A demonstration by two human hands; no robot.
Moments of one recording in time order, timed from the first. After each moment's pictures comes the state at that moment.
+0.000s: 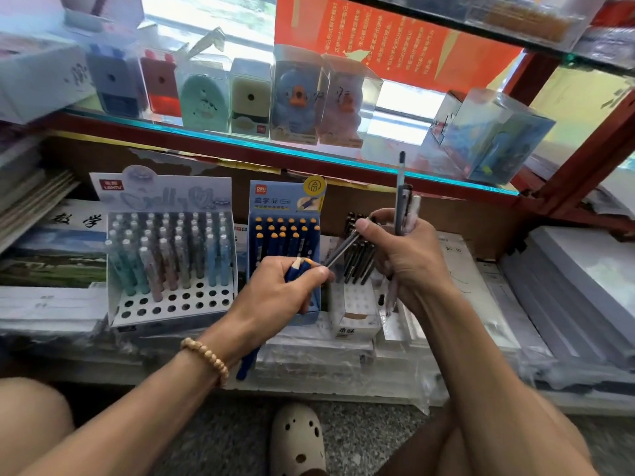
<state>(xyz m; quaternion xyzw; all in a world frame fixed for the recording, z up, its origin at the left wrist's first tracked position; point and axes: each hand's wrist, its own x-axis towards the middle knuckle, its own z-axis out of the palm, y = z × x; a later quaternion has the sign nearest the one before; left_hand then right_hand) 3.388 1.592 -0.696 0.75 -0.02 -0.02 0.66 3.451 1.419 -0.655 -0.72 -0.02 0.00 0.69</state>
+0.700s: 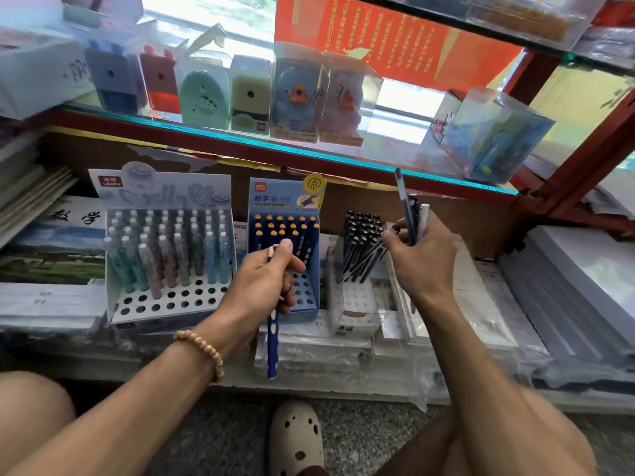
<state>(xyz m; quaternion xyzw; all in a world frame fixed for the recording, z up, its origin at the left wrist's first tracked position) 3.395 1.596 -0.699 0.68 0.11 -0.02 0.72 3.468 1.399 -0.680 -0.88 -0.01 -0.23 0.40</state>
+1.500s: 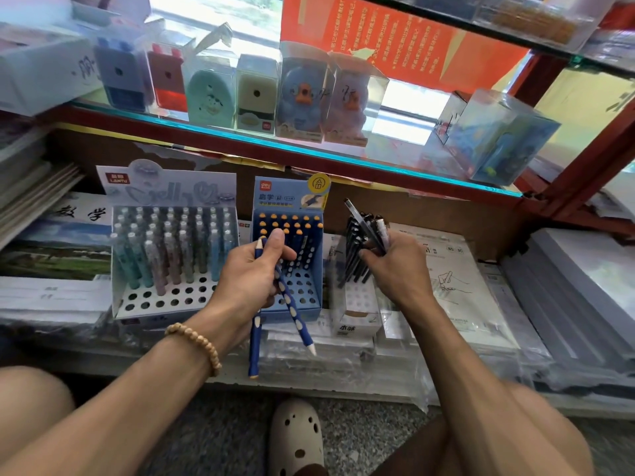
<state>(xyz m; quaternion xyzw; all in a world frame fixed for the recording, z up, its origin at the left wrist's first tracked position) 3.394 1.605 -0.699 0.66 0.17 0.03 0.73 3.471 1.413 -0.699 -0.94 -0.04 -0.10 0.33</state>
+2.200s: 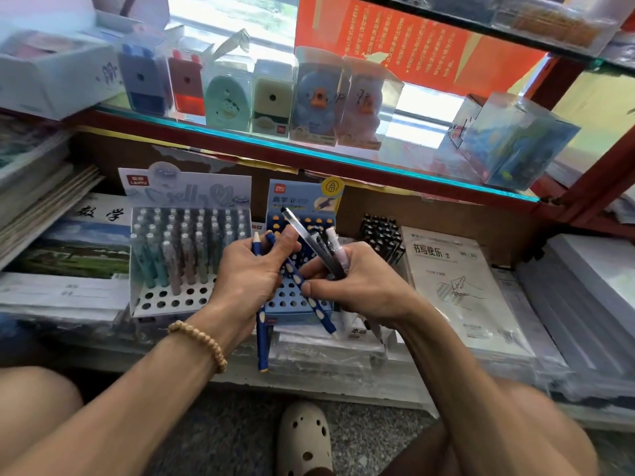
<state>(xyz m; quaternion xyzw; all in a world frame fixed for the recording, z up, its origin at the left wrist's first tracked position) 3.386 1.611 -0.683 0.62 0.16 0.08 0.76 3.430 1.458 -0.663 -0.83 -0.23 0.20 0.47</state>
